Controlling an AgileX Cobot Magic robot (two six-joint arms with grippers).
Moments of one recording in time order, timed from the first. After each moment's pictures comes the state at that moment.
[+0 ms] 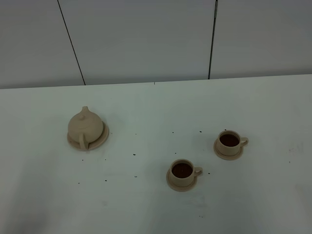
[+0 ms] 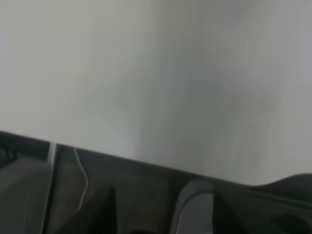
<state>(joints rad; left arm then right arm) 0.11 0.74 -0.54 0.14 1.06 -0.15 -0.02 -0.01 -0.48 0.04 1.07 0.16</state>
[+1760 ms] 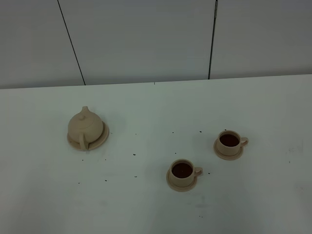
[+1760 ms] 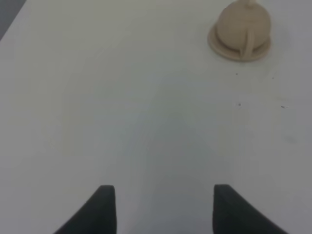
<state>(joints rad) 0.11 0.02 -0.50 0.08 1.04 -0.03 -0.02 -0.01 -0.48 0.04 1.07 0.16</state>
